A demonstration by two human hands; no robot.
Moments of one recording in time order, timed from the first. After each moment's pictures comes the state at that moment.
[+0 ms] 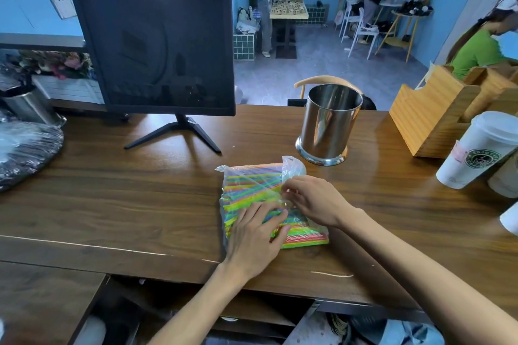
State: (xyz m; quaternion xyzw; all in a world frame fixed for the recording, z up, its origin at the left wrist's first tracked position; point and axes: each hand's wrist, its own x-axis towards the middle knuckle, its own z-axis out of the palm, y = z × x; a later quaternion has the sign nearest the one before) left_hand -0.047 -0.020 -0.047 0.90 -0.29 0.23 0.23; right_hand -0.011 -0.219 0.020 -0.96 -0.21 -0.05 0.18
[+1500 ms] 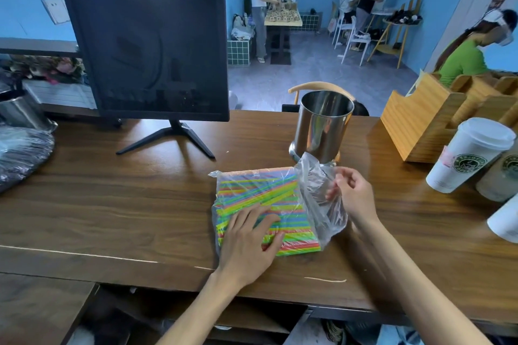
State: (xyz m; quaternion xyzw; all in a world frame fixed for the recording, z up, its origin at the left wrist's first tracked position) left_hand -0.048 -0.019 -0.051 0.91 -0.26 0.18 0.26; right_hand -0.021 -0.271 0.003 -0.70 0.21 -0.19 0.66
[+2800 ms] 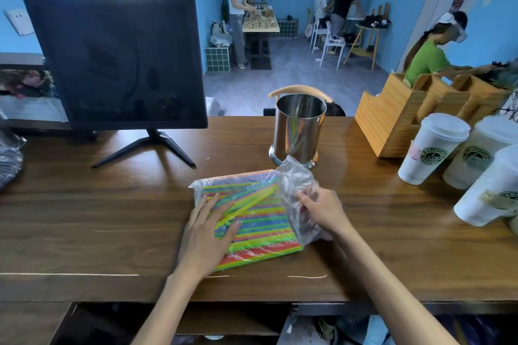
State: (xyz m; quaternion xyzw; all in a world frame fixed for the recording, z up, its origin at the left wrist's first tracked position) left_hand -0.024 0.019 -0.034 0.93 -0.17 0.07 0.33; right_hand -0.040 -0.262 -0.001 -0.85 0.19 -0.06 0.49
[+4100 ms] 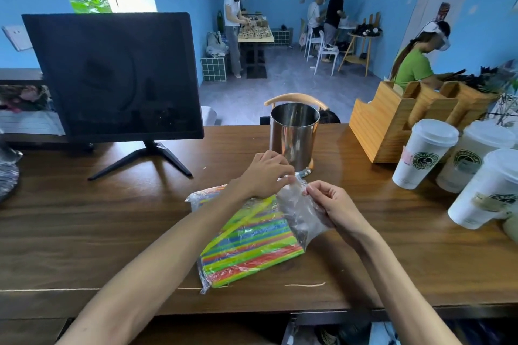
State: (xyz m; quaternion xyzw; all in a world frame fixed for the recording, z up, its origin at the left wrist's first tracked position) left_hand 0.088 -0.120 0.051 0.89 -0.45 0.01 0.10; right_hand -0.060 -0.280 0.036 -0.71 0.06 -0.04 0.70
